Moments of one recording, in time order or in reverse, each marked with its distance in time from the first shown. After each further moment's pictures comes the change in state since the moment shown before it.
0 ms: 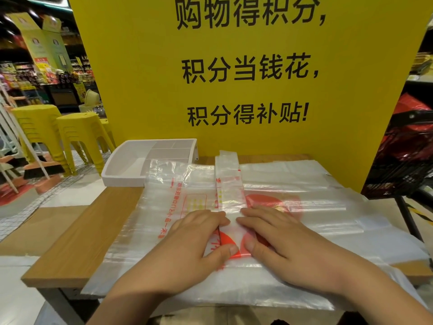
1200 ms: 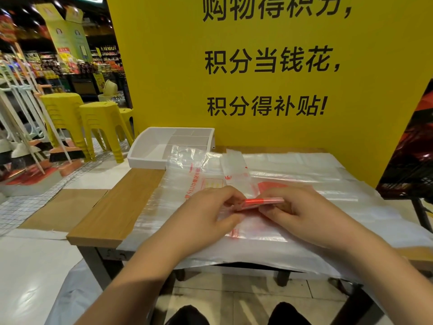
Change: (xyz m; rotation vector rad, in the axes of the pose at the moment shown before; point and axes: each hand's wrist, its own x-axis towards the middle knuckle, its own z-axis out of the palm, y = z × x) left_hand -0.011 0.019 -0.023 -0.206 0.111 -0.027; right_hand 0.003 -0.017 -0.028 0.241 0.157 -0.057
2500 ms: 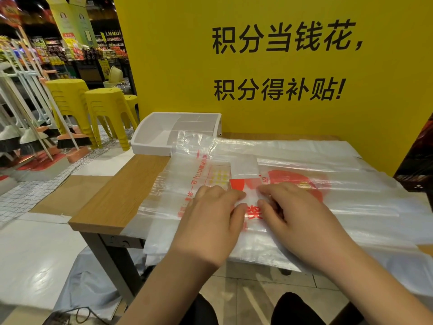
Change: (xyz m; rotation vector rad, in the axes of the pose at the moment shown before) left_hand -0.019 0.010 0.032 0.190 0.238 -0.163; right_hand -0.005 -0.020 0.046 -0.207 0.167 0.159
